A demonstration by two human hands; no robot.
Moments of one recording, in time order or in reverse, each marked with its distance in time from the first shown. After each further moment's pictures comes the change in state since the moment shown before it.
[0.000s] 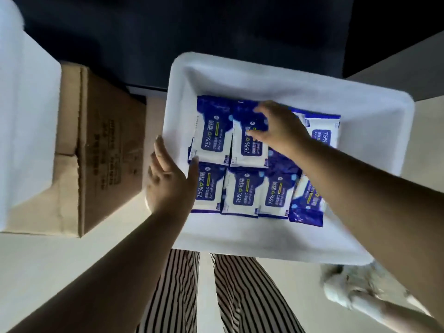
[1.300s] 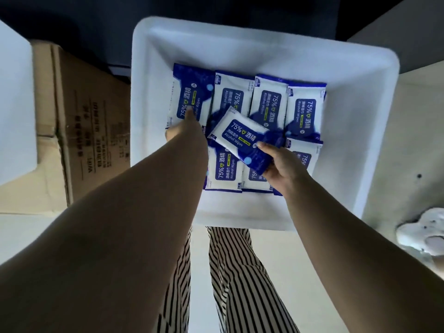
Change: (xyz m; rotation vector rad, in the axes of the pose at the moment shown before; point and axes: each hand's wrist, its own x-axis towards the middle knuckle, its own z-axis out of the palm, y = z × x) left_hand 0.028 0.065 0.048 -0.868 -0.157 -0.698; right_hand -0.092 0.037 0.054 1.729 0.021 0.914
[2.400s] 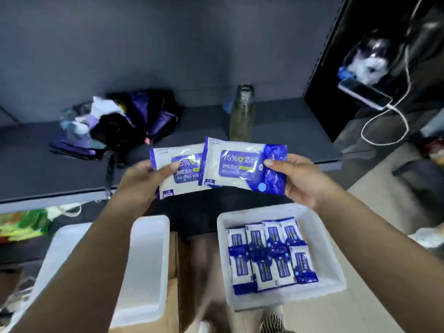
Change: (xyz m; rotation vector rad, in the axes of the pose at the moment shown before) left_hand -0.303 0.249 -0.330 0.044 -0.562 0.970; right_hand -0.449 -0.110 0.155 -0.126 -0.464 -0.813
